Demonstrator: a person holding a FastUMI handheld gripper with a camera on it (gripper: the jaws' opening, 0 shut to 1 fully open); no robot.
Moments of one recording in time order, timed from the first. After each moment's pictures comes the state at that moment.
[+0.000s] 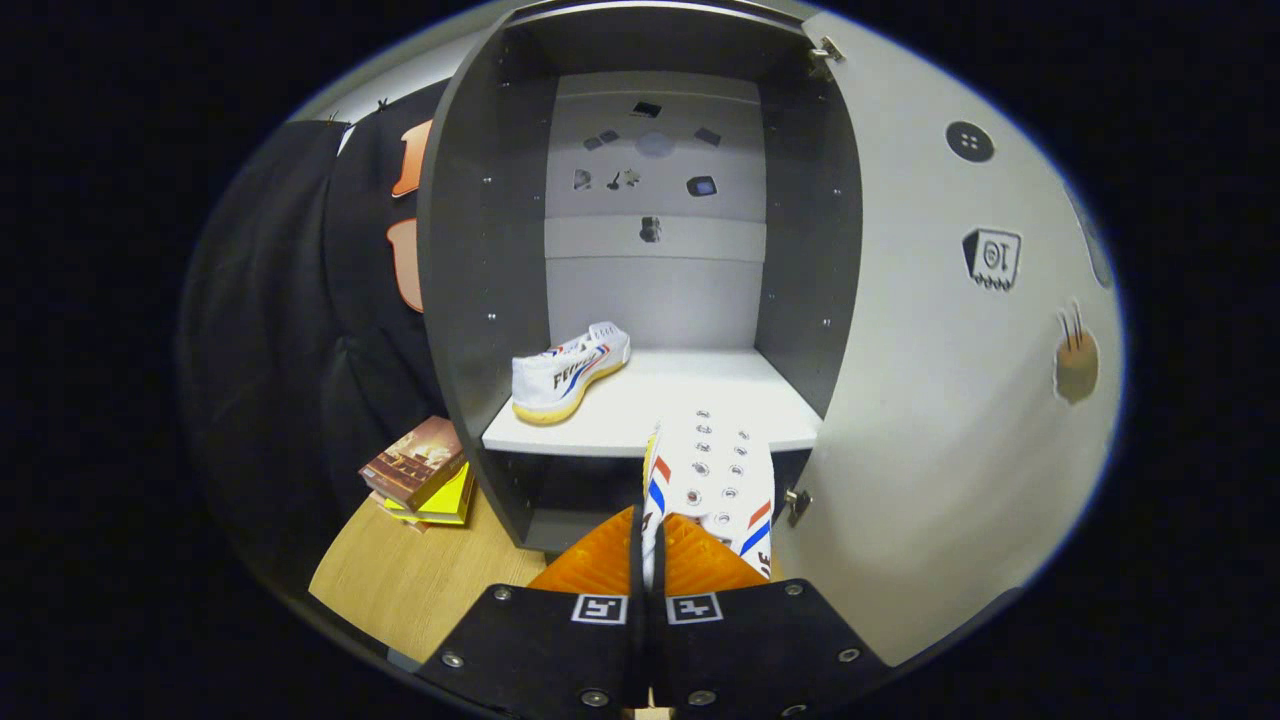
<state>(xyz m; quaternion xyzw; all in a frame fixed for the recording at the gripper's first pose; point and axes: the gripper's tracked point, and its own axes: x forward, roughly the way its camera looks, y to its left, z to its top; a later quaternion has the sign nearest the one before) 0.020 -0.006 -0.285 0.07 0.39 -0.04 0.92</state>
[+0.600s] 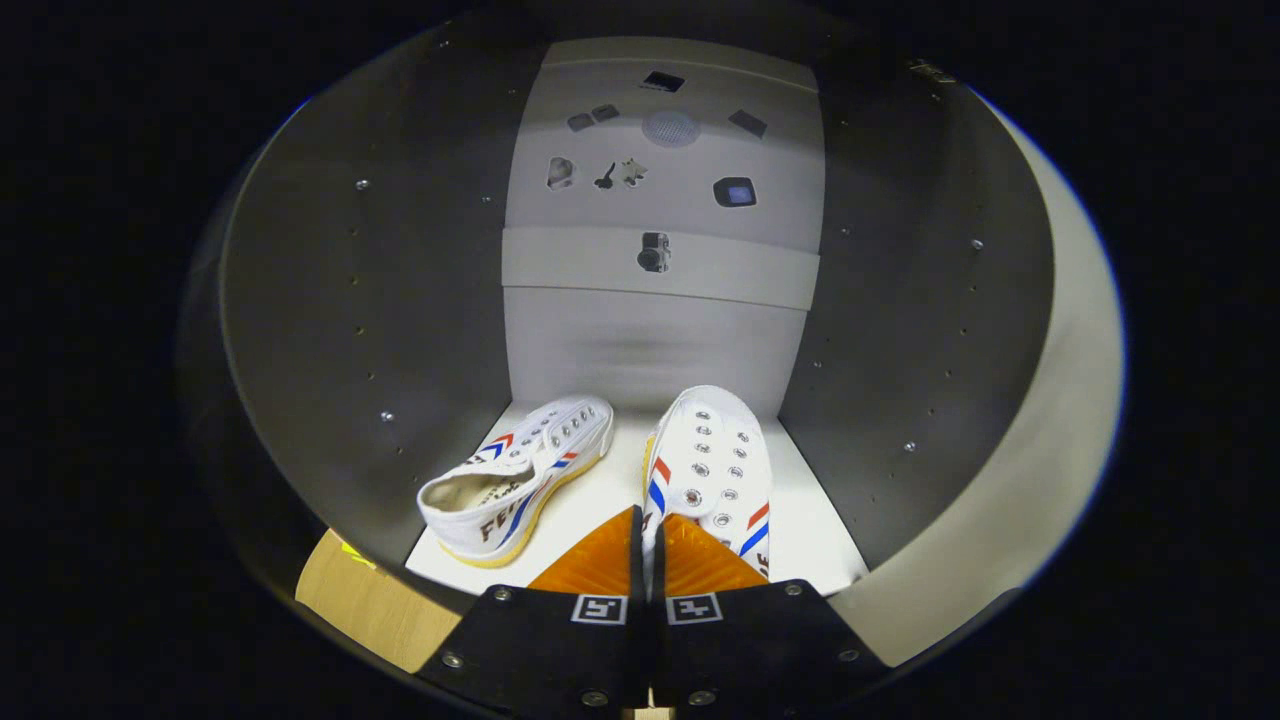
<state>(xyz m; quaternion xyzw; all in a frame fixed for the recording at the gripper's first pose) 0.178 -0.025 -0.336 0.05 0.40 -0.04 0.91</state>
